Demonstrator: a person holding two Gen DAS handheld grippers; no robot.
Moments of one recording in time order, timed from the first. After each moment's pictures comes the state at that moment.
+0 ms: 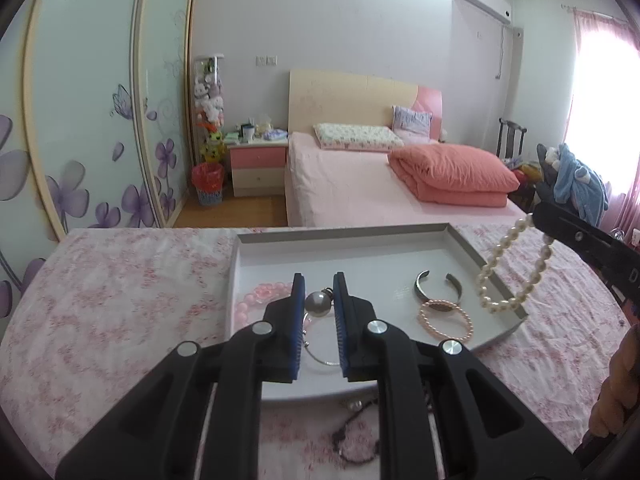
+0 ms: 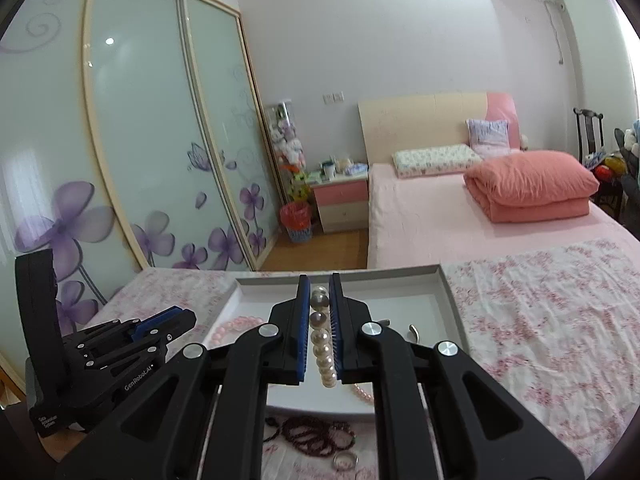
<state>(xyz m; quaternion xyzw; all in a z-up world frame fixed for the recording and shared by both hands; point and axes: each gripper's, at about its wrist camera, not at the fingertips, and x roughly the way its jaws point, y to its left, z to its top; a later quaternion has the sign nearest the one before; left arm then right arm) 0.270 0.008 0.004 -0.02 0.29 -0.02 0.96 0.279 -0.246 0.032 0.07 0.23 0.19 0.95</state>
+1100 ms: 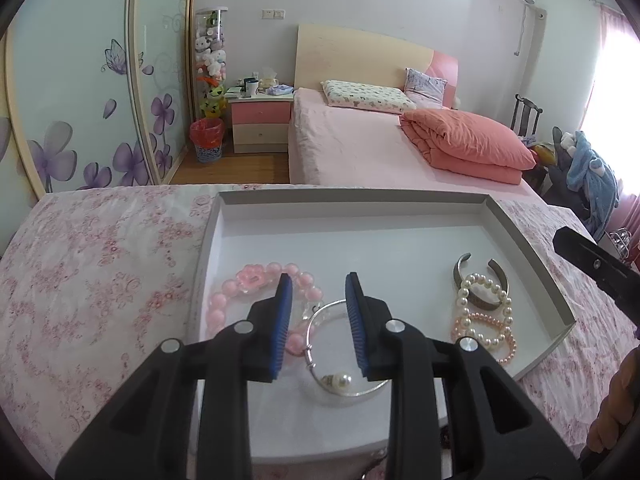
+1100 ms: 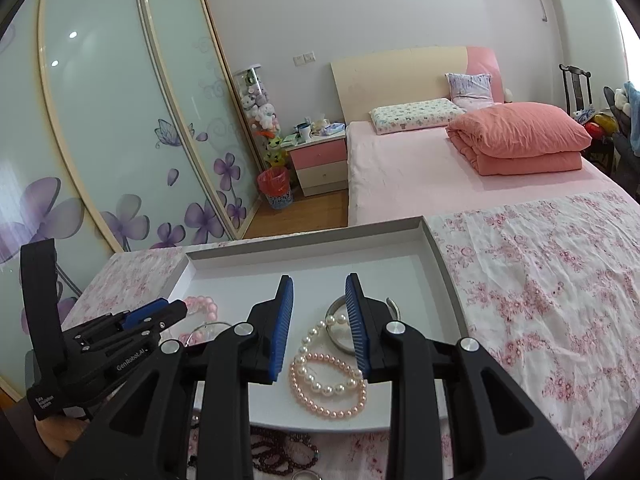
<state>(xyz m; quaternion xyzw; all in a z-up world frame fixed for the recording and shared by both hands) 0.332 0.017 -0.048 -0.04 0.36 -0.01 0.93 0.326 -0.256 -0.013 0.09 0.30 0.16 0.94</state>
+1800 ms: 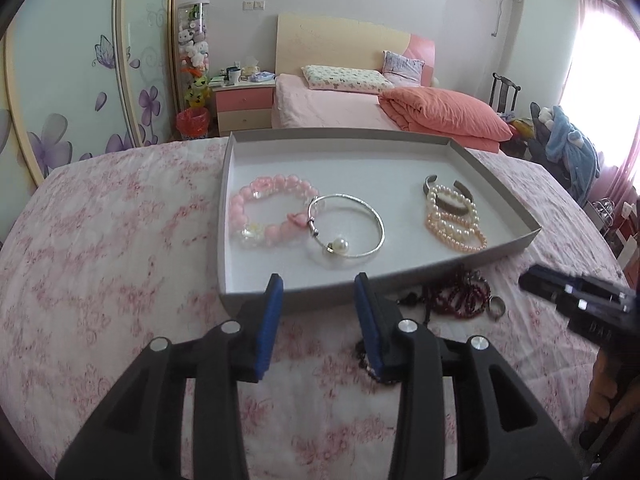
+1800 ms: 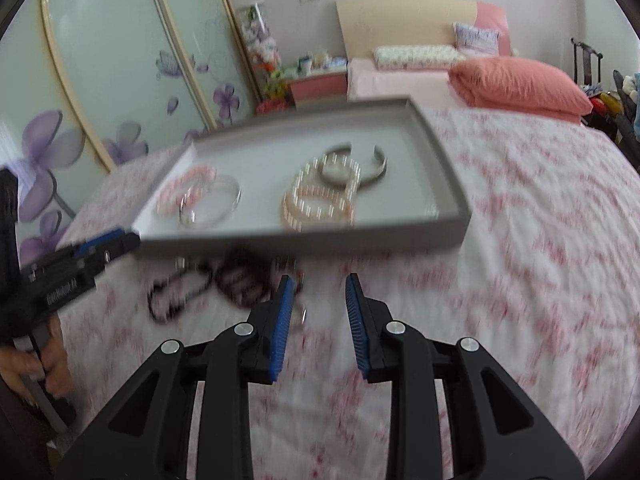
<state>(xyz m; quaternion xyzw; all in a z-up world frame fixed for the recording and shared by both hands) 0.243 0.027 -0.062 -0.03 0.38 -0.05 0.92 0.255 -0.263 -0.070 0.05 0.41 0.17 0.89</state>
